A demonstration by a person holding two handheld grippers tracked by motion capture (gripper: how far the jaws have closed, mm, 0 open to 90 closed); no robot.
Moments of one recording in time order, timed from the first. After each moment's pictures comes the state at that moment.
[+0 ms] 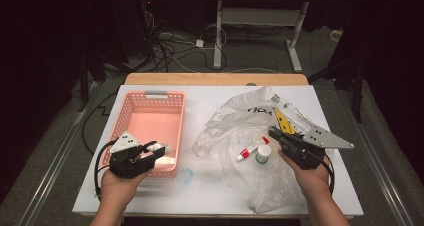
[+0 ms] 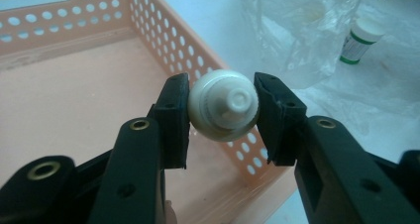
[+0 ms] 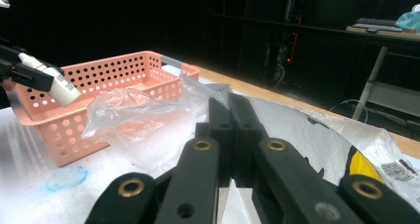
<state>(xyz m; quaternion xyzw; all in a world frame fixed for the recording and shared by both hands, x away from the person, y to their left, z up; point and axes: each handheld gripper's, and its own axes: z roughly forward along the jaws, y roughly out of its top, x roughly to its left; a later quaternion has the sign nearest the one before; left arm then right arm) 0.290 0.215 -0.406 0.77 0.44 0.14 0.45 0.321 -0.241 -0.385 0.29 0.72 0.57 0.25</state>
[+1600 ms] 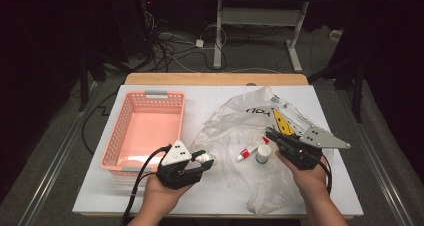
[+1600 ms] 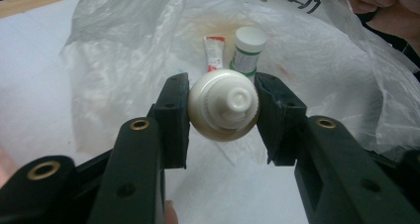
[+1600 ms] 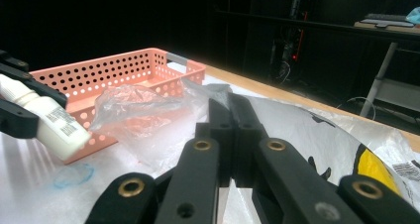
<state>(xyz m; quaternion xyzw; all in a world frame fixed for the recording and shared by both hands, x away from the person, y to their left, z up) 0.279 0.103 -0.400 0.81 0.32 0.10 0.47 0.322 -0.236 -0.389 0.29 0.73 0.57 0.24</state>
